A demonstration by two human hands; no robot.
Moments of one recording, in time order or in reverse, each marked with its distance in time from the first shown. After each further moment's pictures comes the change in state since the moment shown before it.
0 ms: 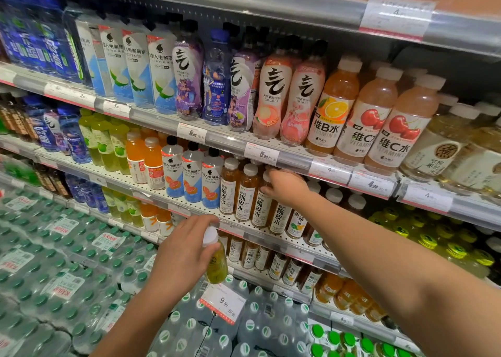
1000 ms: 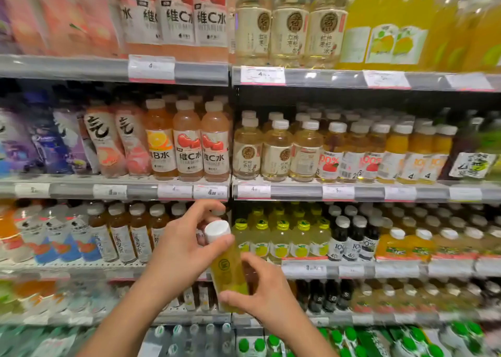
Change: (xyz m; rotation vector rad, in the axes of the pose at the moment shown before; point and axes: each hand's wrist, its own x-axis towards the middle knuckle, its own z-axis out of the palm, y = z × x) left_hand 0.011 0.300 0.035 -0.480 -0.122 0.292; right_hand -0.342 0.119 0.005 0.994 0.282 0.234
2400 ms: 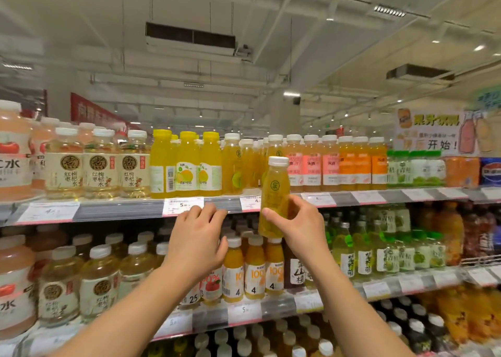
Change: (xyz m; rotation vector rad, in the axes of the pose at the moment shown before) left_hand 0.222 0.296 0.249 0.801 0.254 0.533; right_hand 0.008 -0.035 -0.514 -0.214 0.783 -0.230
